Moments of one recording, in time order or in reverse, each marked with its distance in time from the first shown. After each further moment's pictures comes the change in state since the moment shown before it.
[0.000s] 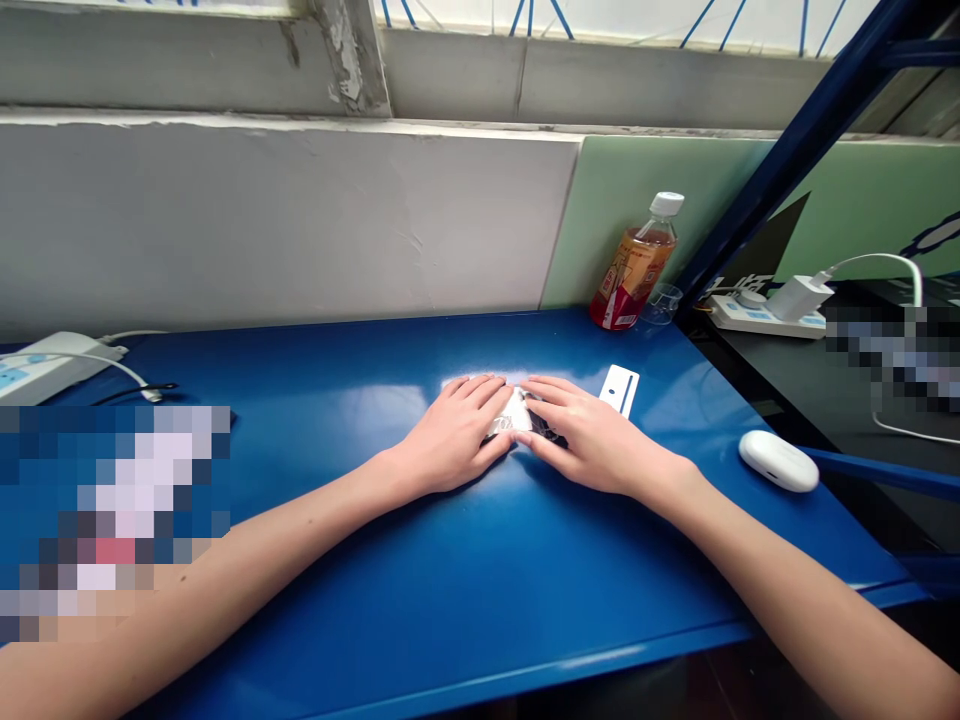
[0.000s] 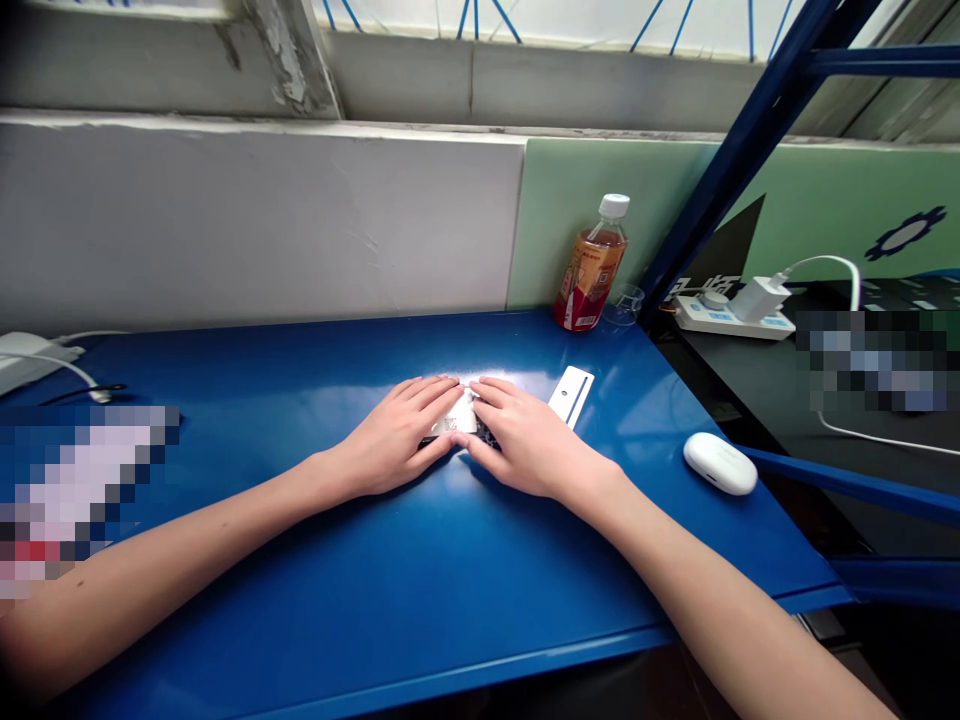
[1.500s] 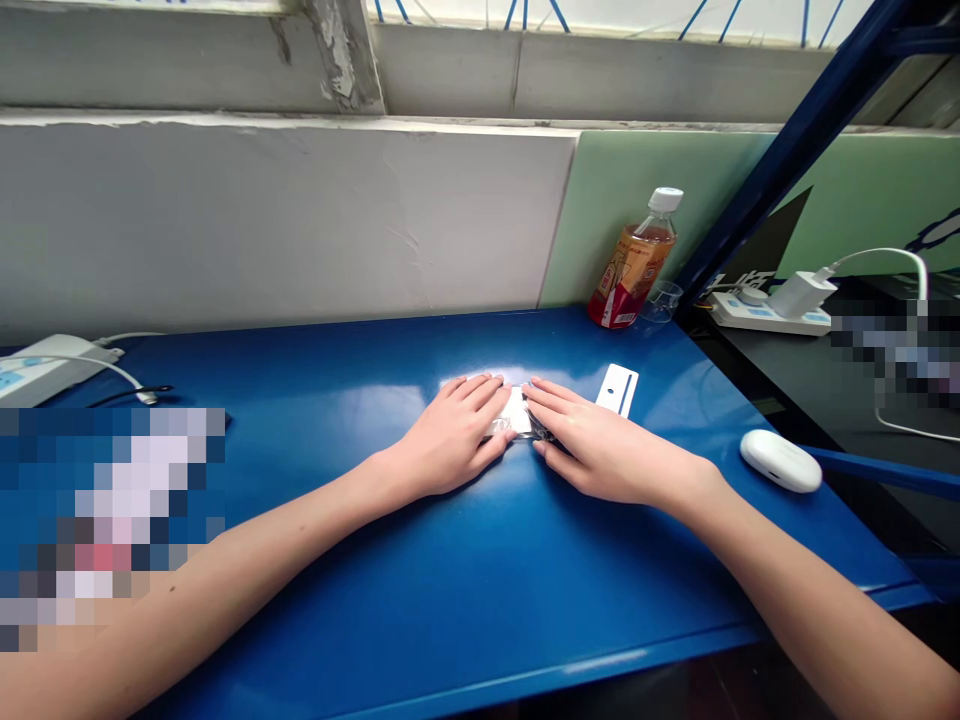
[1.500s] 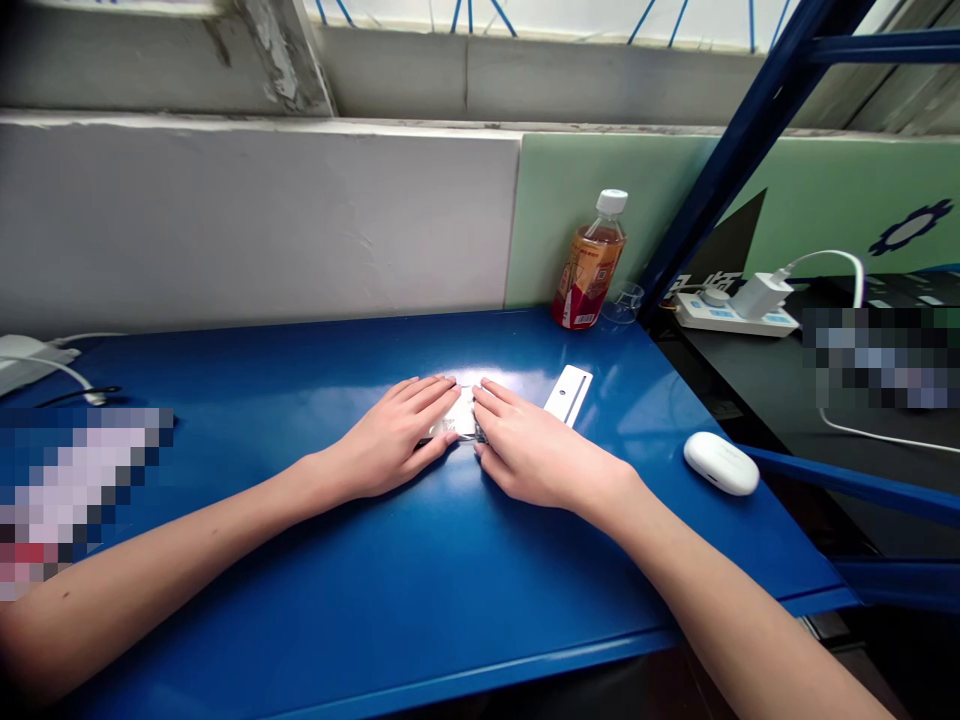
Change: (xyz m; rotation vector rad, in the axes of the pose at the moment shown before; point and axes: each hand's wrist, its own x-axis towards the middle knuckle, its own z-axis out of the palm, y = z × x) left_hand -0.001 0.001 -0.002 0.036 -0.066 -0.036; right_hand -0.007 -0.003 -0.012 -0.070 -0.156 -0.040
